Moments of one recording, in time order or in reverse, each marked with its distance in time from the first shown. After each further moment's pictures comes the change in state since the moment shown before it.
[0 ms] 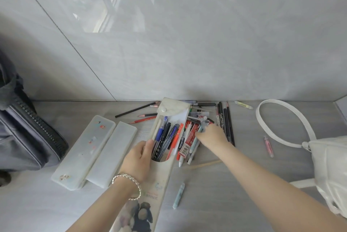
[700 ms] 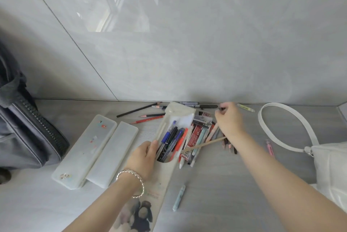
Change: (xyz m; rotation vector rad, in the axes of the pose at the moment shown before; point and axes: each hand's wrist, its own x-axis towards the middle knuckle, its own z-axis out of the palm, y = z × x) left_hand 0.009 -0.001 0.005 0.067 -0.065 -0.019; right_hand 0.015 0.002 -0.045 0.312 0.409 -0.052
